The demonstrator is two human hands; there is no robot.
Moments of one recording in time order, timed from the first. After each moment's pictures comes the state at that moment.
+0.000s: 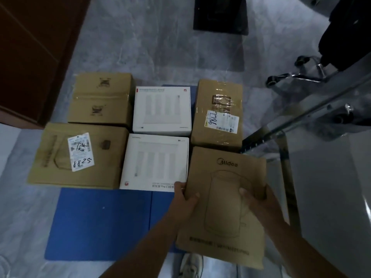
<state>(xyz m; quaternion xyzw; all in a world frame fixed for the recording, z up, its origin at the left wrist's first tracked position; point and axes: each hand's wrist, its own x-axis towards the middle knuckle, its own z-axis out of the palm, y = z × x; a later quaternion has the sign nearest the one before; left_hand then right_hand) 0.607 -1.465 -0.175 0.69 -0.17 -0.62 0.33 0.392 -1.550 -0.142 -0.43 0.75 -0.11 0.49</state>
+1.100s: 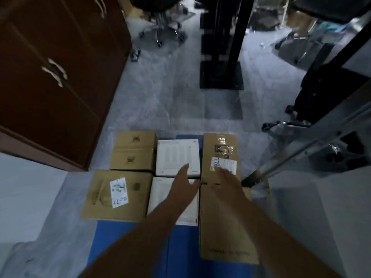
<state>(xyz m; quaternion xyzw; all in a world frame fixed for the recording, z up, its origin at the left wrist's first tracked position) 0.673 -1.558 0.066 0.76 -0.34 -0.46 0.30 0.540 -1.626 0.067 -0.70 0.58 0.02 0.41</state>
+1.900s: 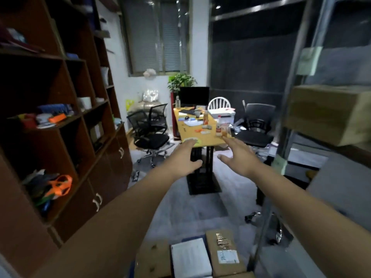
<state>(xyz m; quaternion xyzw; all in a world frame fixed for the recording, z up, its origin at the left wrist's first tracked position) 0.800 -1.508 0.598 0.61 -0.74 -0.12 0.26 0.587 -1.553 0.594 -0.81 0.52 -0.25 0.08</state>
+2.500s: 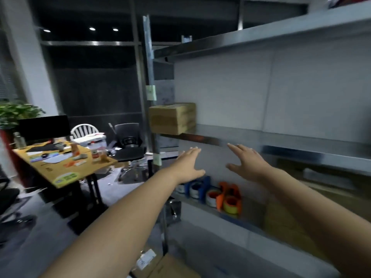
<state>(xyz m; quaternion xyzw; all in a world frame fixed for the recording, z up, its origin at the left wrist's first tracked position) 0.597 -1.335 0.644 0.24 -0.95 -0.14 0.14 0.418 -1.182 0.650 -0.54 0.82 -0.18 -0.09</state>
